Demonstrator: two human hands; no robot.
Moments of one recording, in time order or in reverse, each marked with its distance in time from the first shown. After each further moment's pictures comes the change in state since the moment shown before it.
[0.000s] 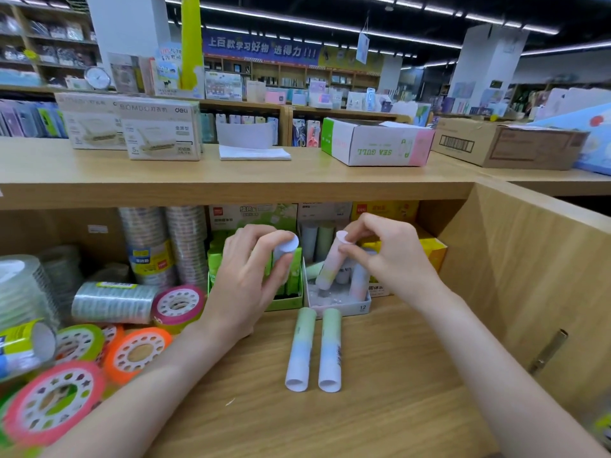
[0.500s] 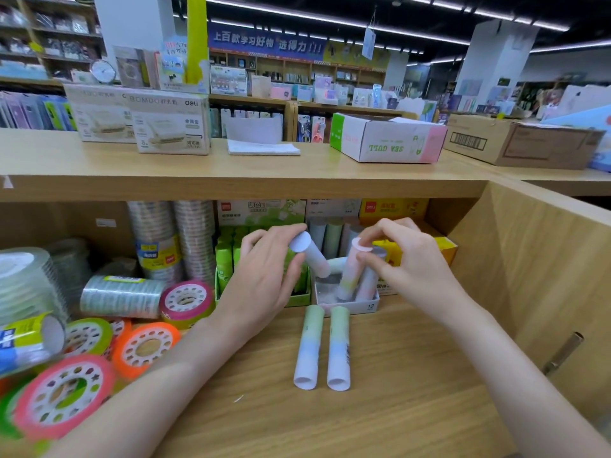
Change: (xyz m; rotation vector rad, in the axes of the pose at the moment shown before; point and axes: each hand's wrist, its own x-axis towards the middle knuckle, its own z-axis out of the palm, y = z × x) left_hand 0.001 0.004 0.003 -0.006 -0.151 -0.066; right_hand -0.015 0.002 -0.006 -0.027 -0.036 0.009
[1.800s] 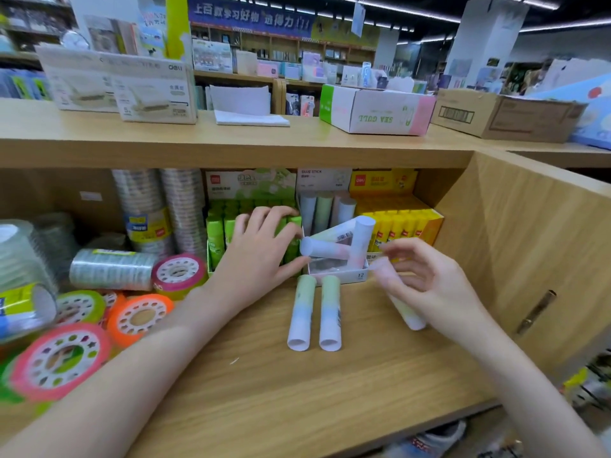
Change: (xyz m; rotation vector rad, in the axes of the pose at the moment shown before) left_hand -0.009 -0.017 0.014 0.357 -0.275 0.070; right_hand -0.071 -0.003 -0.009 0.448 -0.015 0.348
